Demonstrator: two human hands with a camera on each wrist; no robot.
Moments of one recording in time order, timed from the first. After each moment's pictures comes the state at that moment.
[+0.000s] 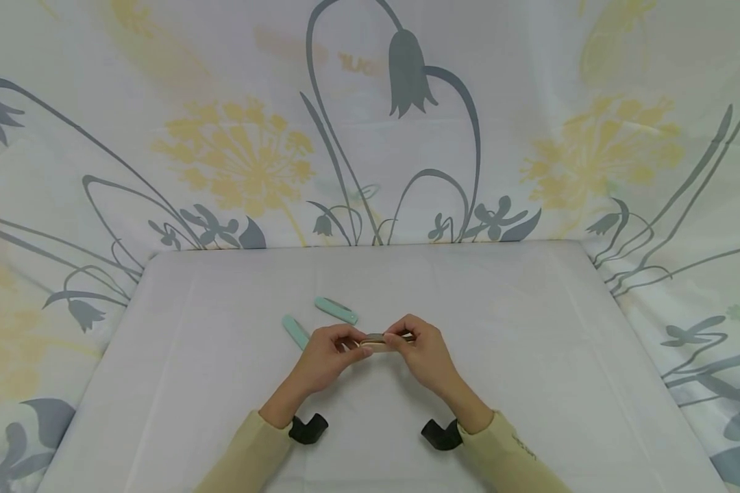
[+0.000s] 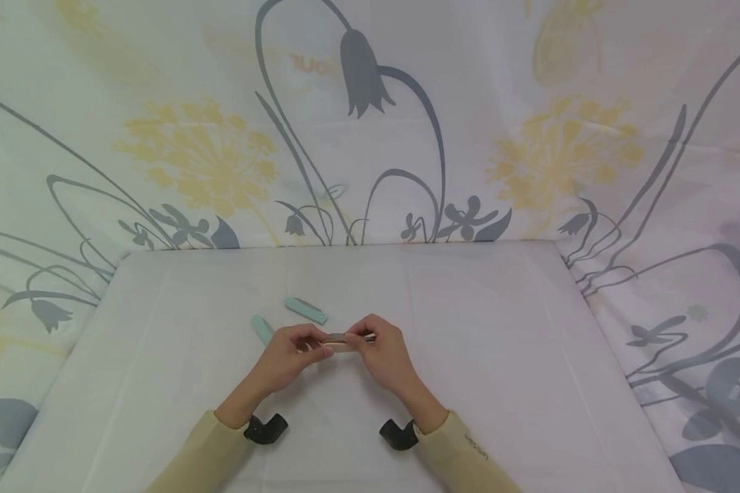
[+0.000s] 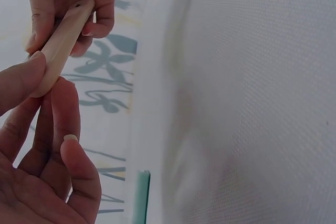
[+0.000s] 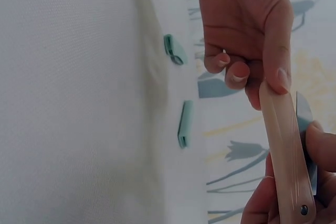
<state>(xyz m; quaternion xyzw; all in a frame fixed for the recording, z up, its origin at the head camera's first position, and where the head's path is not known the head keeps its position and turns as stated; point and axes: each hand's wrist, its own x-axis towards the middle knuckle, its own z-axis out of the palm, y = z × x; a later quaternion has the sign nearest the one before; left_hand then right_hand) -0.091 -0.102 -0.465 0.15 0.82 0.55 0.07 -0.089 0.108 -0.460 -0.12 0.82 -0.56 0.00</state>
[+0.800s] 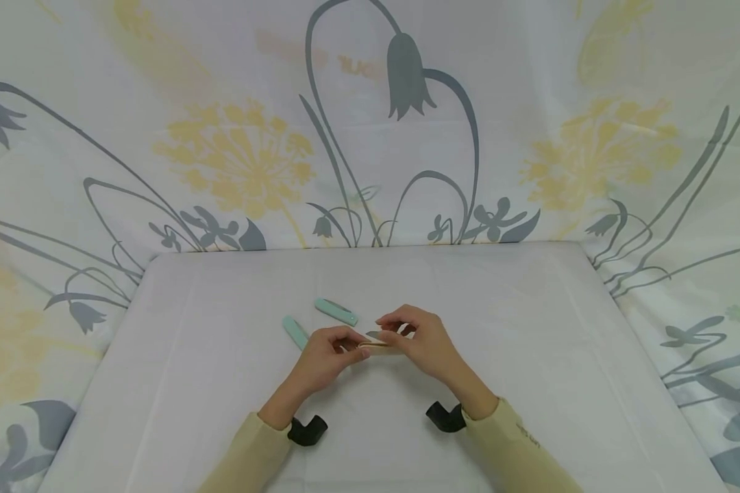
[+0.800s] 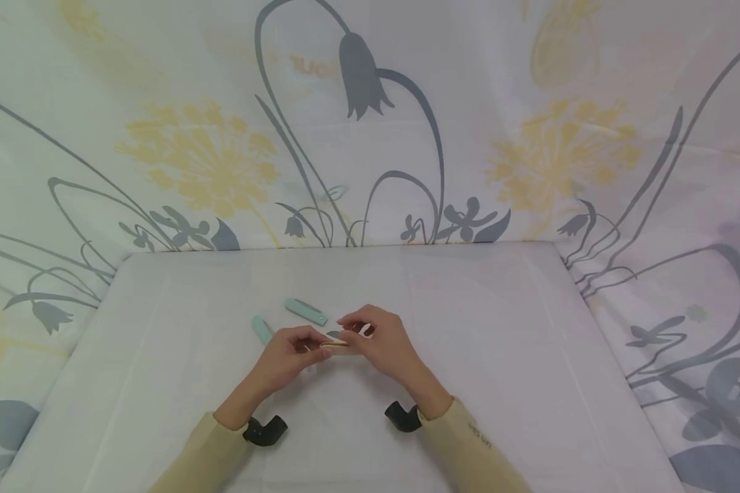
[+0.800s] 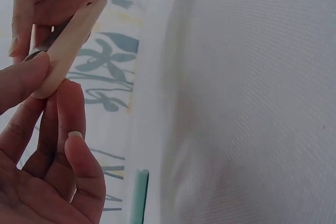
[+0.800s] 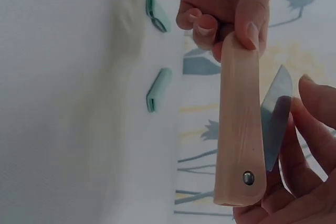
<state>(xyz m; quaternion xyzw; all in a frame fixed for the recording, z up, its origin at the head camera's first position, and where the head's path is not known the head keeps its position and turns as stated) -0.078 -0.100 -0.426 0.14 0.81 0.56 0.09 -0.107 0.116 -0.444 -0.22 0.82 -0.52 0.00</state>
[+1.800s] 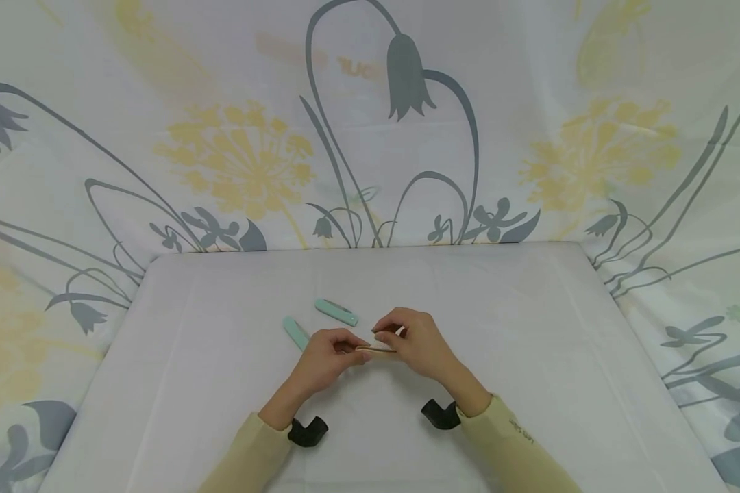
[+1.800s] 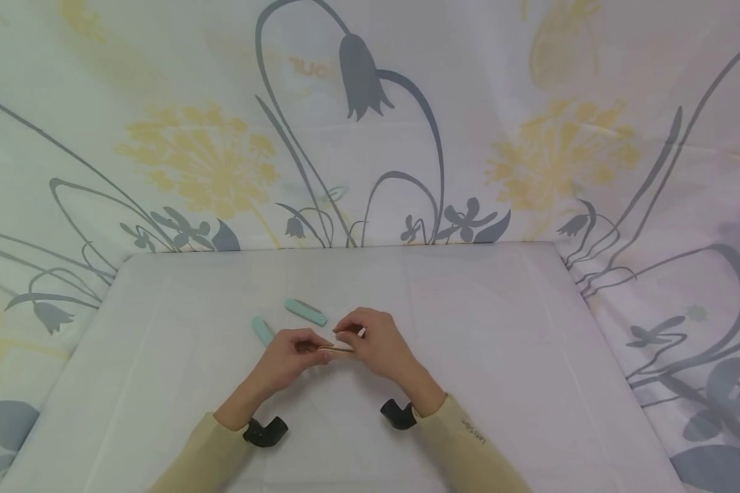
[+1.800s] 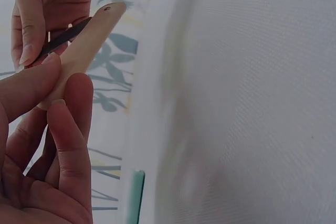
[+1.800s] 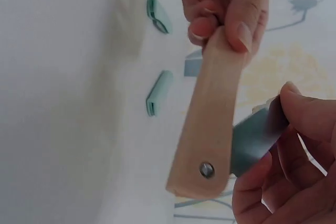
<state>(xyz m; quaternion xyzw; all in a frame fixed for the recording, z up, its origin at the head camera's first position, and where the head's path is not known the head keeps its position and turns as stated) -0.092 -0.106 -0.473 0.12 0.80 0.58 0.12 -0.109 0.109 -0.443 -0.25 0.84 -0.48 0.01</state>
